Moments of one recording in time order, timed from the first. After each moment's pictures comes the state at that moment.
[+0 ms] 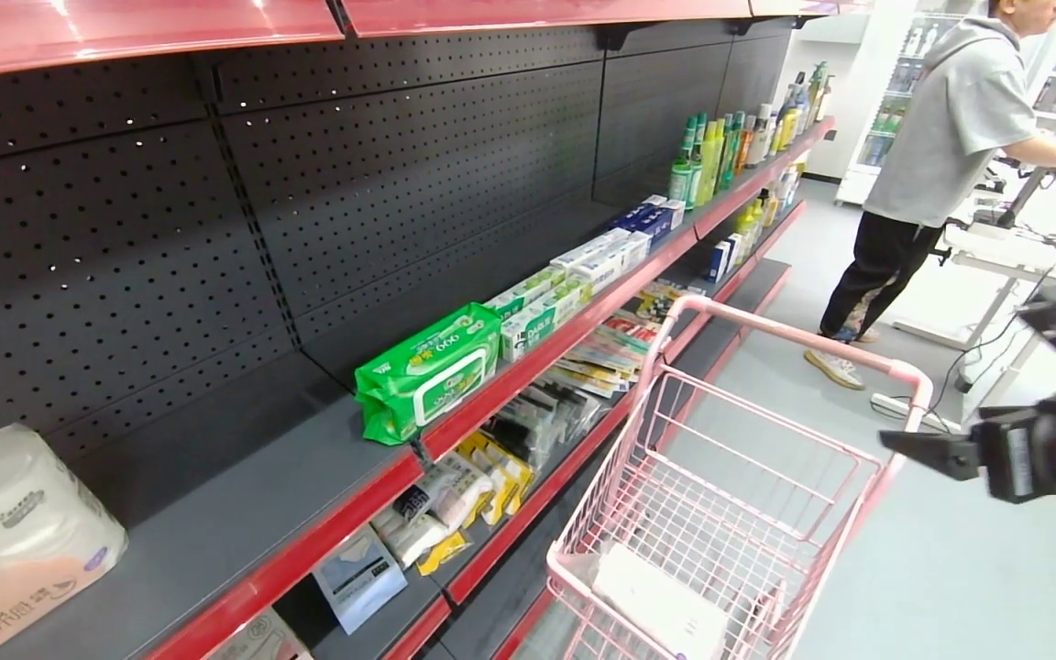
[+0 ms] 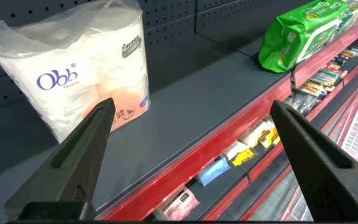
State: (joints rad) left arm 0.18 0.00 0.00 0.01 -0.02 0.02; right arm 0.09 1.30 -0.70 0.01 0.05 -0.12
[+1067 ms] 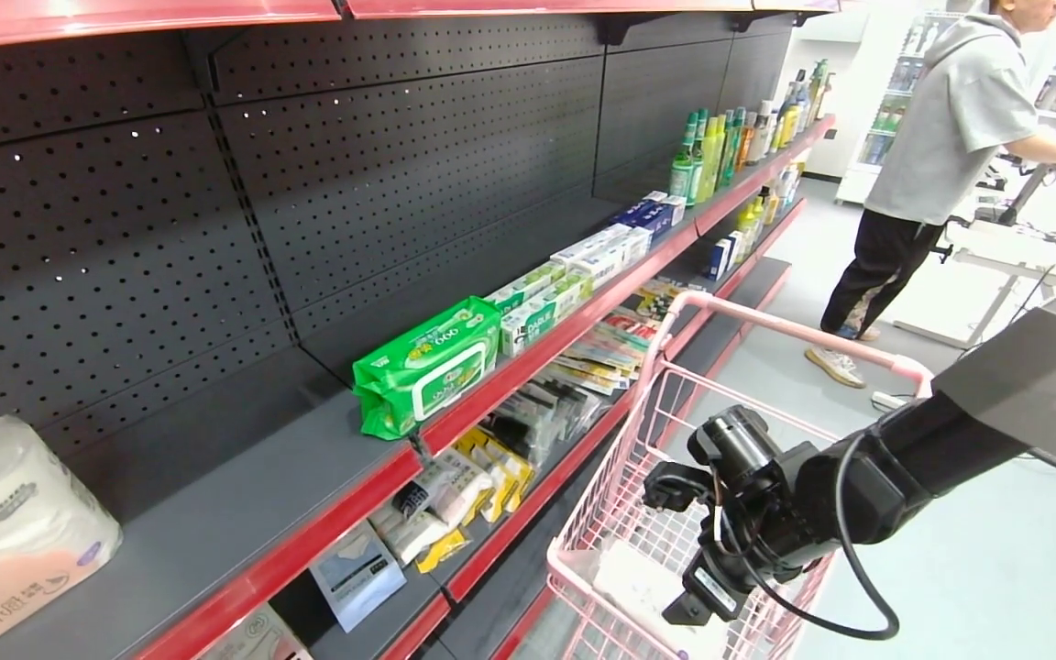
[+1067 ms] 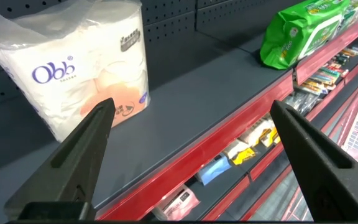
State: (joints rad) left arm 0.18 0.00 0.00 0.00 -0.02 0.02; right arm 0.48 2.11 -0.87 -0.01 0.08 -0.33
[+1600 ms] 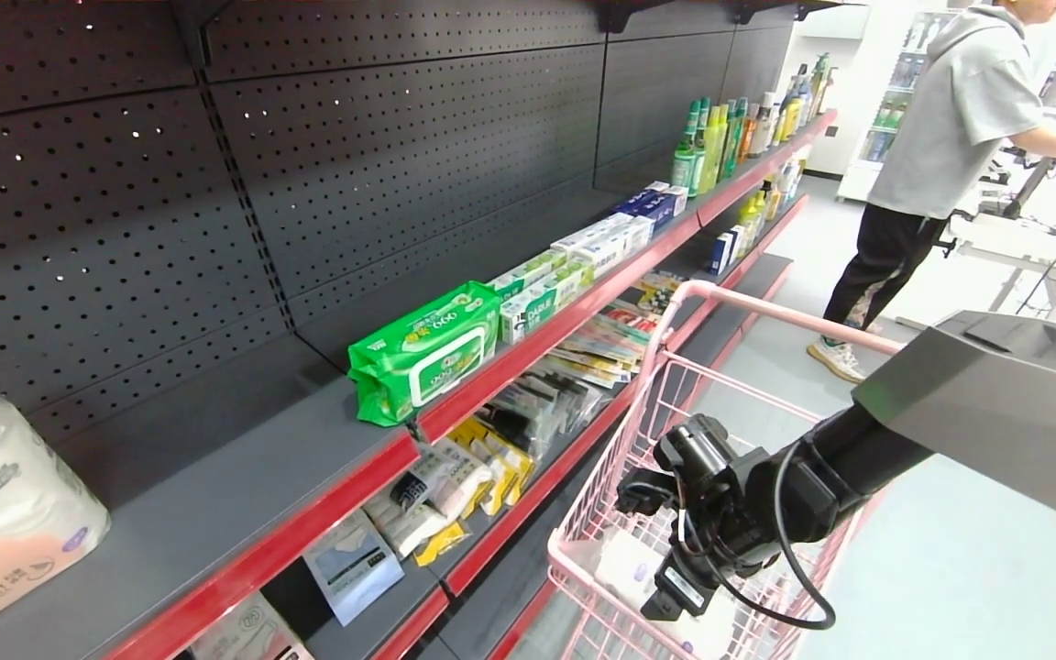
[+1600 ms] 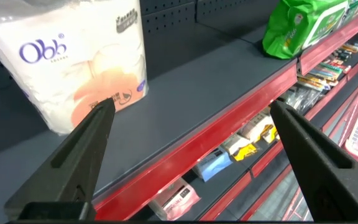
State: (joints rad) left arm 0.18 0.00 0.00 0.00 -0.02 0.02; right arm 0.51 2.23 -0.96 -0.03 0.04 -0.34
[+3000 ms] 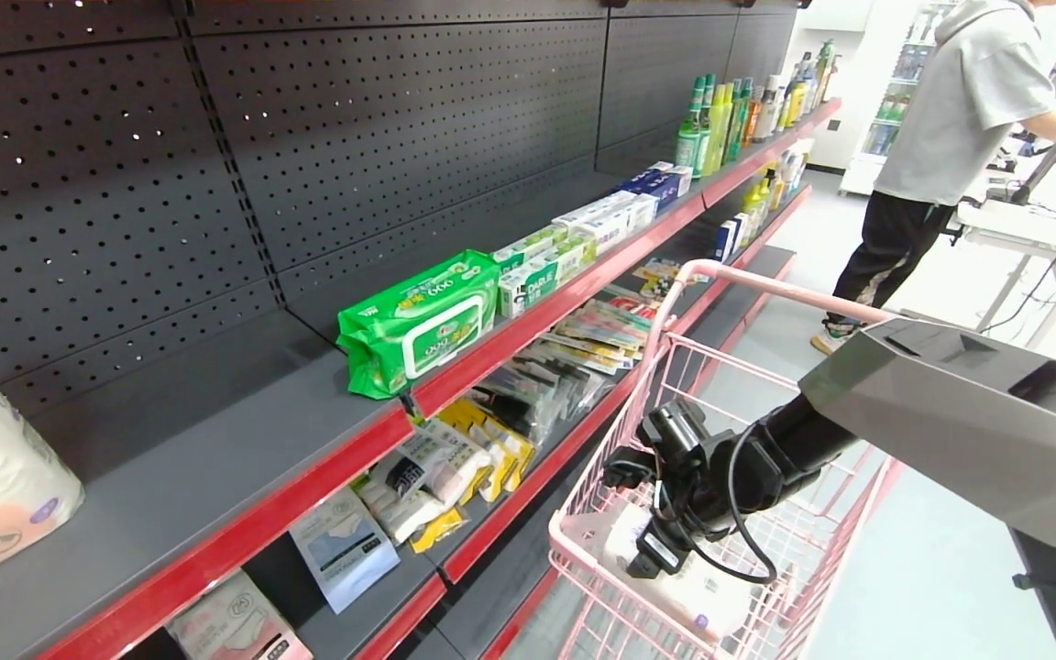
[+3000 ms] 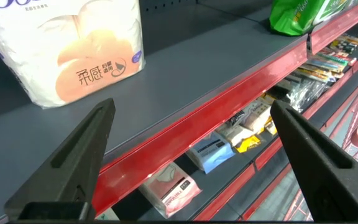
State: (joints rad) left arm 0.18 0.00 0.00 0.00 -0.02 0.02; right arm 0.46 2.38 -1.16 -0.03 -0.01 -0.40
